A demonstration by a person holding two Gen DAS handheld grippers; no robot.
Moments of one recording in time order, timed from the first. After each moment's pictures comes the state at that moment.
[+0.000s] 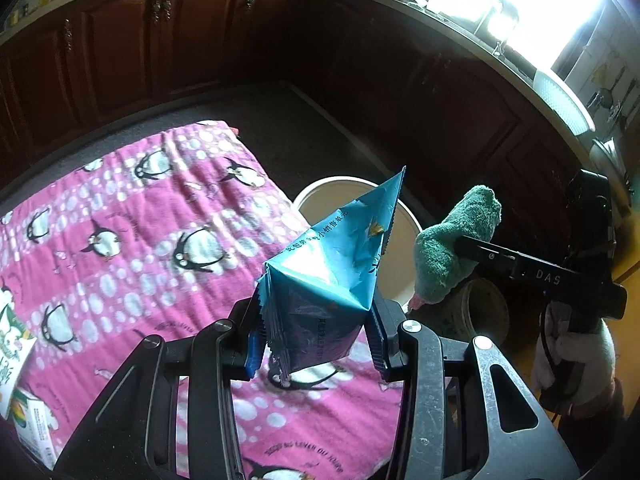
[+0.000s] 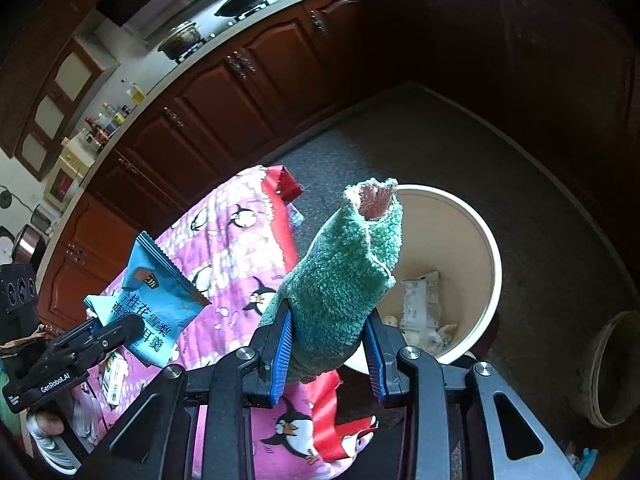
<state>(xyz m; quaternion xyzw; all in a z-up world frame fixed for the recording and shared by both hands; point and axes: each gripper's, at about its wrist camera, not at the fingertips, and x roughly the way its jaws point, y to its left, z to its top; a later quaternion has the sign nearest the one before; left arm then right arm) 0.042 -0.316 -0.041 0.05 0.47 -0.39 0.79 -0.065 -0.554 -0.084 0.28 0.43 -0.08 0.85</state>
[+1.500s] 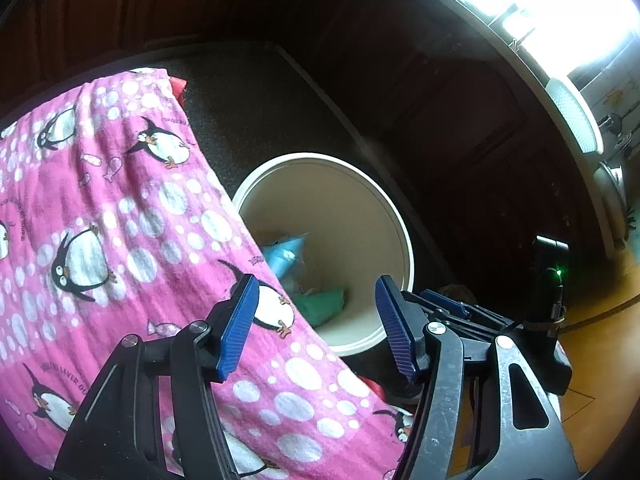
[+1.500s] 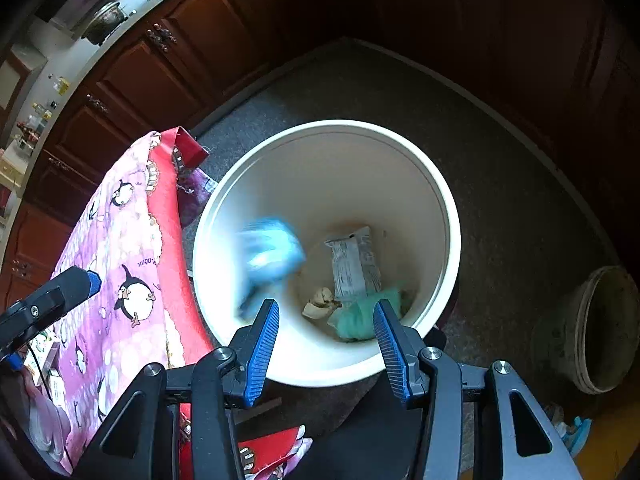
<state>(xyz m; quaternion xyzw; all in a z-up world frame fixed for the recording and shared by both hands) 0.071 -0.420 -0.095 0.01 0.54 -0.40 0.74 -0.037 -0.590 -0.172 0.29 0.50 -0.17 0.80</state>
